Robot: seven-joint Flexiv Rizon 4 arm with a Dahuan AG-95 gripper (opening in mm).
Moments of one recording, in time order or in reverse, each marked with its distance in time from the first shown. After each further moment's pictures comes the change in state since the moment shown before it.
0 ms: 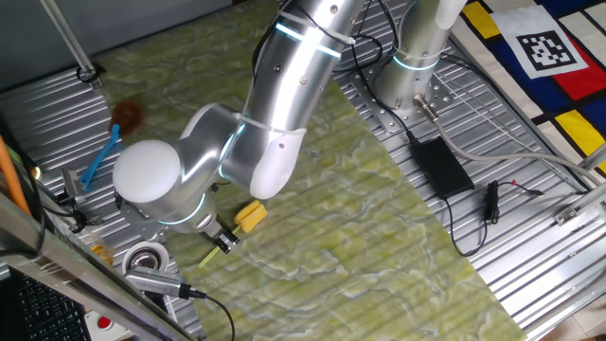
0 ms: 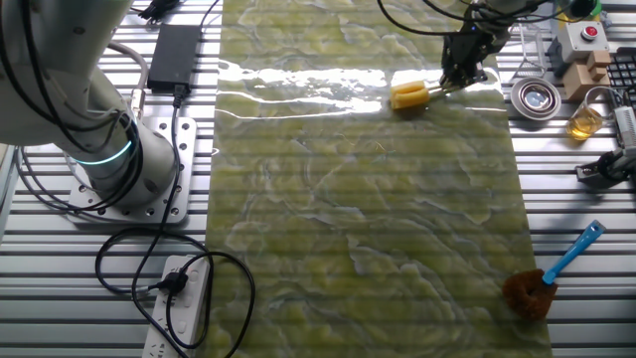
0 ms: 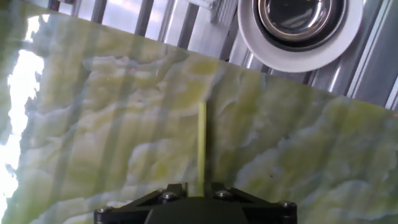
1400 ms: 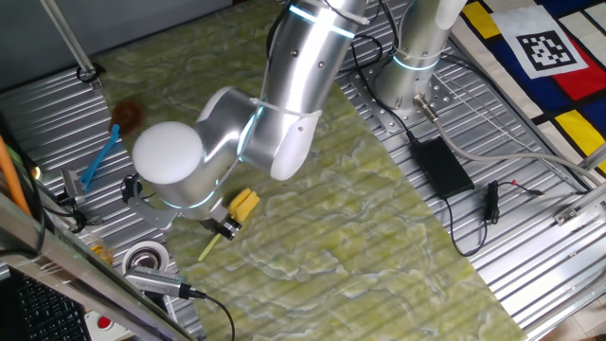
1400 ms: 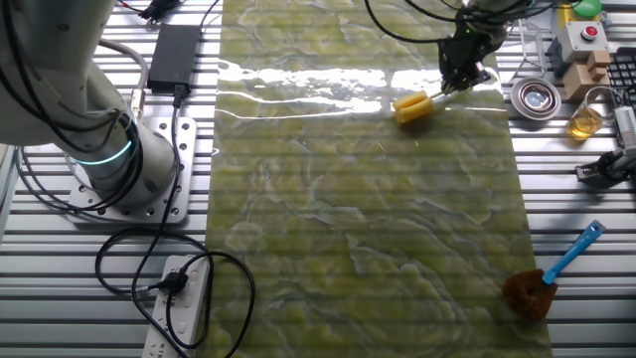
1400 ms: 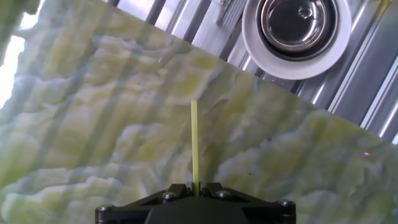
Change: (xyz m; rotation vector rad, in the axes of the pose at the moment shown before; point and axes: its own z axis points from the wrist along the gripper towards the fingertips) arm 0.014 -0.019 -0.010 0.079 -0.072 -0.169
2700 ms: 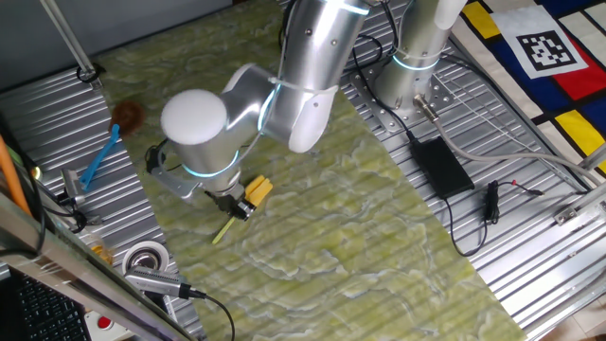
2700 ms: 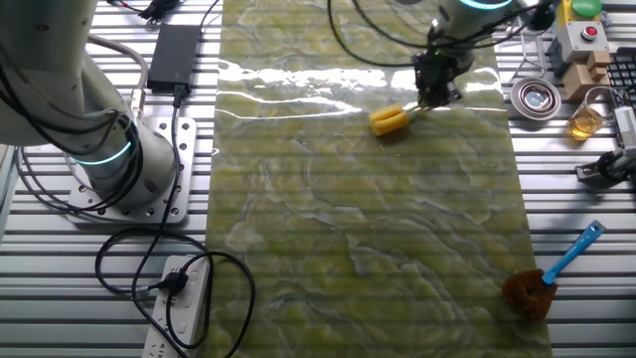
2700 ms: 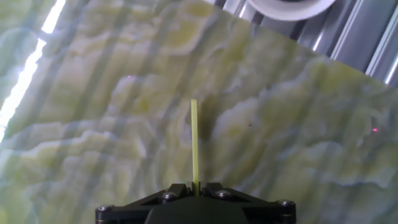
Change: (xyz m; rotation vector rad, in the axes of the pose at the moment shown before) arm 0.065 0.003 0.014 -0.041 -0.049 0.035
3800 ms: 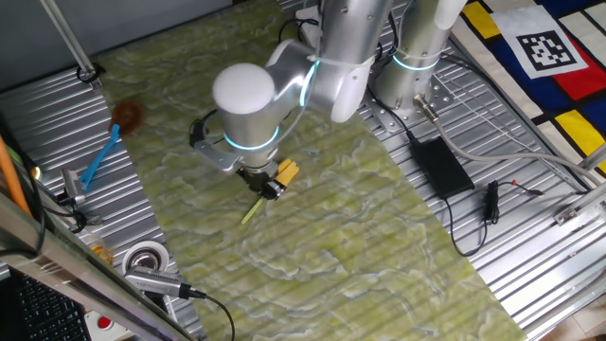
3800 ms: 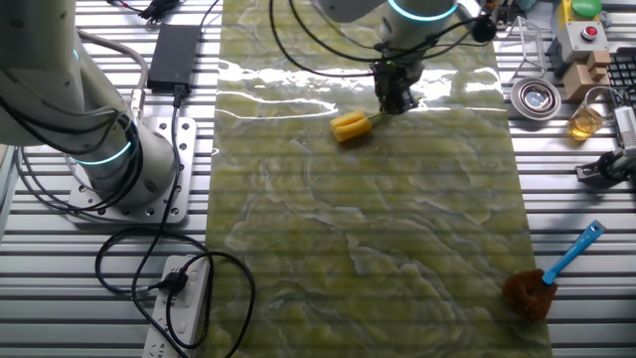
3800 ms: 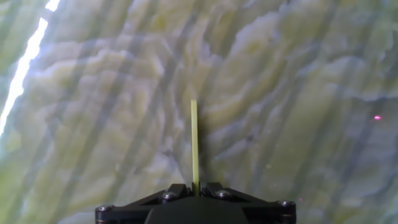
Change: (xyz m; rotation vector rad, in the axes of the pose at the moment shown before) arm 0.064 0.020 0.007 0.005 -0.018 0.002
